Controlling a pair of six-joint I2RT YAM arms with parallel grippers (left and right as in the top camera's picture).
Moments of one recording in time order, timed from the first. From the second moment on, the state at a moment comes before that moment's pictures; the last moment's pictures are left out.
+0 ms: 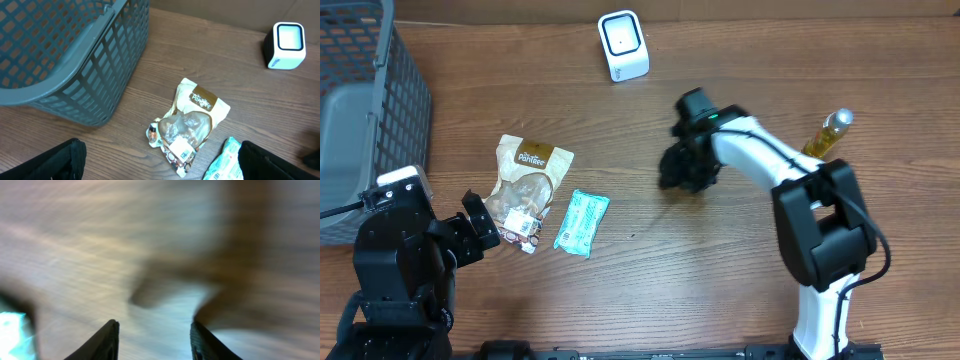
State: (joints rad) left arm -0.02 0.77 1.27 -1.16 -0.31 -0.26; right arm 0.47 2.09 1.45 -0.81 -0.34 0.39
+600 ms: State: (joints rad) left arm -0.02 0.77 1.27 -1.16 -0.31 -0.26; right arm 0.66 2.09 1.45 -0.63 -0.38 0.50
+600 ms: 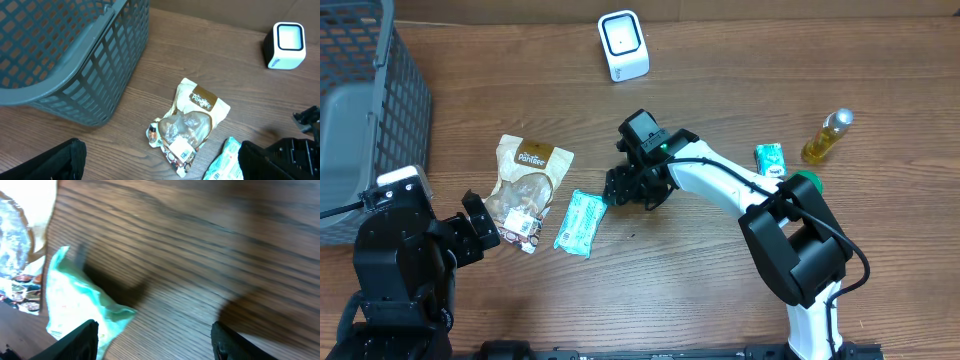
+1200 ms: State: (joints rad) left arm -0.02 0.77 1.27 -1.16 -0.31 -0.26; right arm 0.75 2.09 1.41 -0.52 -0.34 0.51
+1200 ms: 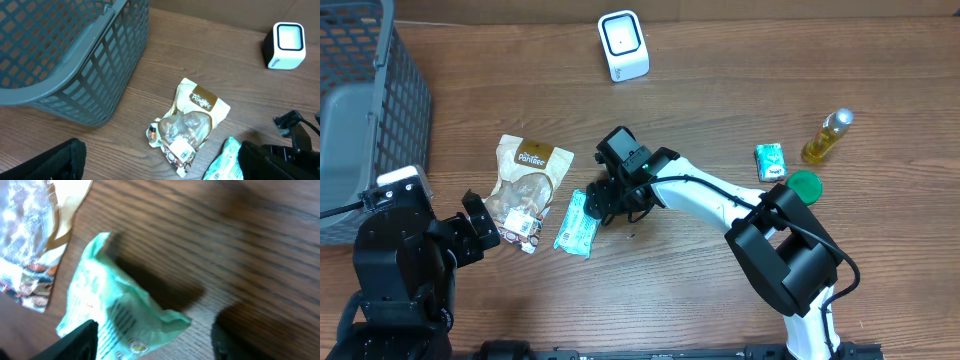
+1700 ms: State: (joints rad) left arm -0.02 0.77 1.27 -1.16 -0.31 -0.26; right arm 0.76 2.09 1.40 -0.52 -0.32 0.51
